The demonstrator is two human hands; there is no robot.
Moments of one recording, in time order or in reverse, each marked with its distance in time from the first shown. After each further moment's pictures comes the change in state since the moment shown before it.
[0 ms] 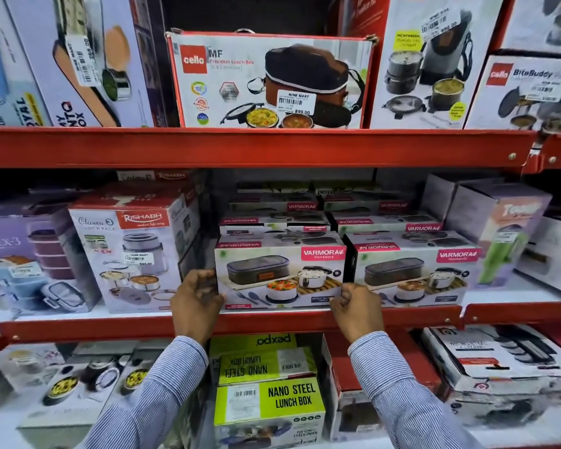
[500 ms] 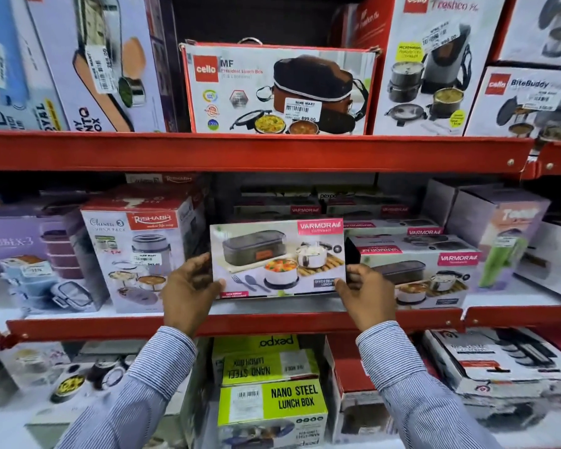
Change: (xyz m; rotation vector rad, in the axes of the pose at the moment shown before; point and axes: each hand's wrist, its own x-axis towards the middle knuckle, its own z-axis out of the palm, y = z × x) left_hand 0.009 0.022 -0.030 -0.072 -0.089 0.027; right_hand 0.001 -0.021 -0.027 0.180 0.110 -0.069
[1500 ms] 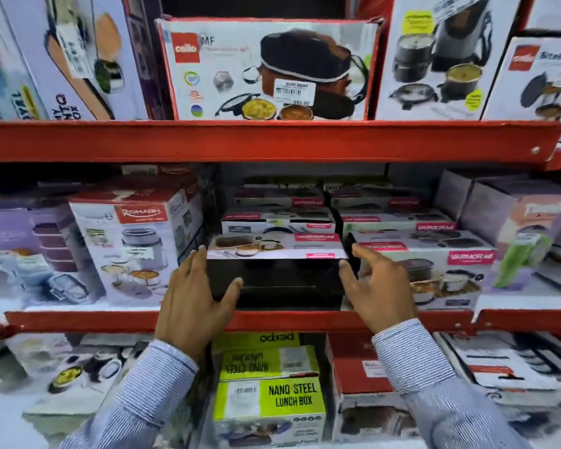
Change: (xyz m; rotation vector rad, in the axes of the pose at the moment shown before) left_hand -0.030 0.027 0.013 0.726 -0.001 0.204; right_hand 0.006 -0.010 -0.029 -0.144 0.022 -0.173
